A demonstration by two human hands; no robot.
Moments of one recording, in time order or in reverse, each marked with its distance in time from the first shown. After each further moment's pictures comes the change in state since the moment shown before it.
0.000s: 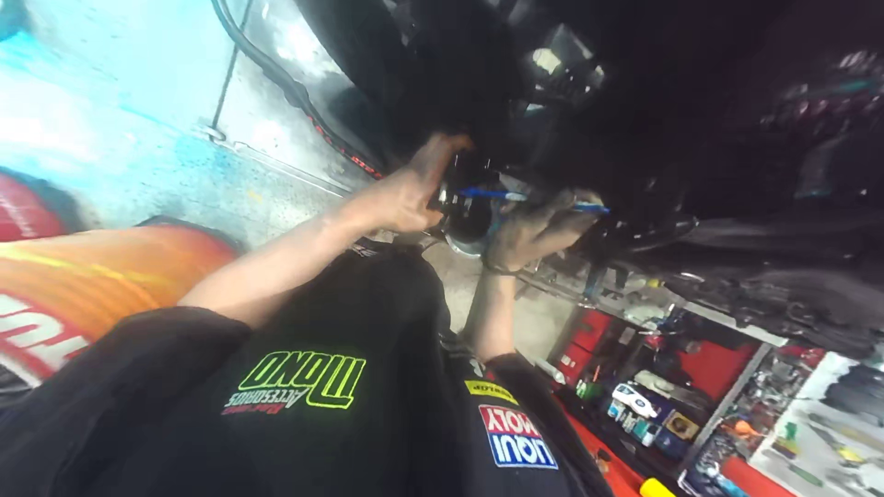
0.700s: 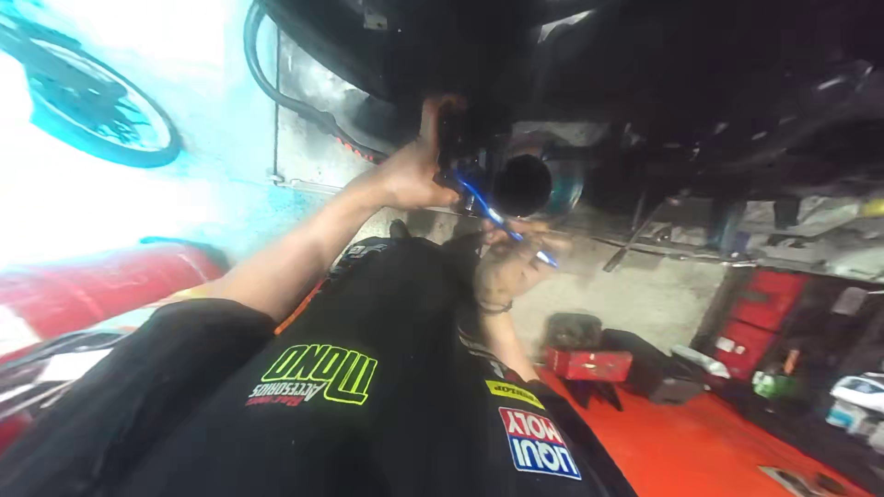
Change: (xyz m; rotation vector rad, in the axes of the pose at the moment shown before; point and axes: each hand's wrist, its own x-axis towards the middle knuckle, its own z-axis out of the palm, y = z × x) left_hand 0.008 0.001 -0.018 -0.136 -0.240 -0.352; right_hand -0.117 -0.011 -0.003 0.596 0.196 0.203
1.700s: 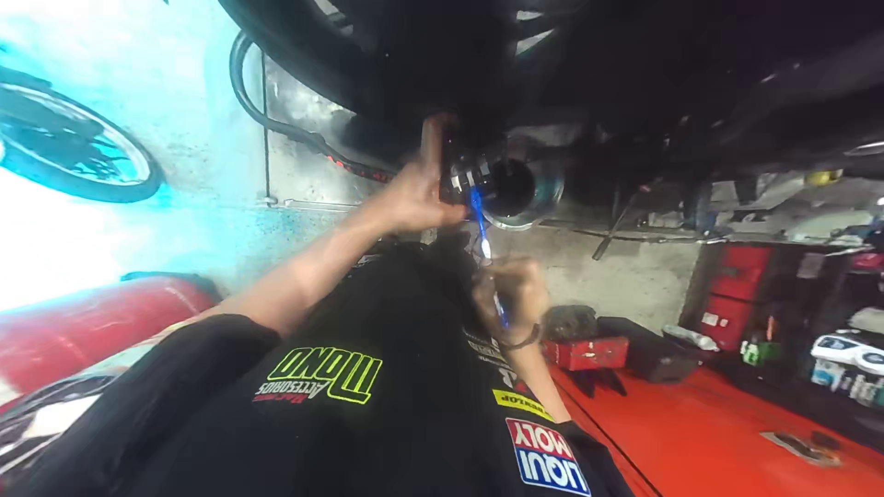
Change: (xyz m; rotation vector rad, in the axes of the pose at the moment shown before) left_hand -0.011 0.021 0.007 0.068 0.109 0.121; right_hand -0.009 -0.065 -0.002 -0.681 -0.553 -0.275
